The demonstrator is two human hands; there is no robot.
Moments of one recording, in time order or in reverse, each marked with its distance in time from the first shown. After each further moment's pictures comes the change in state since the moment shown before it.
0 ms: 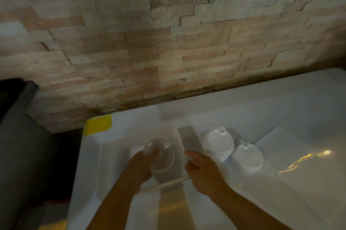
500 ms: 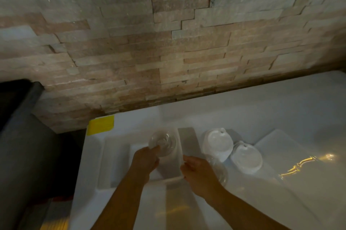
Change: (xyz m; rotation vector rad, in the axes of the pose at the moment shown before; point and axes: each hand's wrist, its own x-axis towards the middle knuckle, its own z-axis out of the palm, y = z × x) left_hand 0.015 0.007 0.022 -0.170 0.162 0.015; right_hand -0.005 0.000 0.011 0.019 -0.027 -0.024
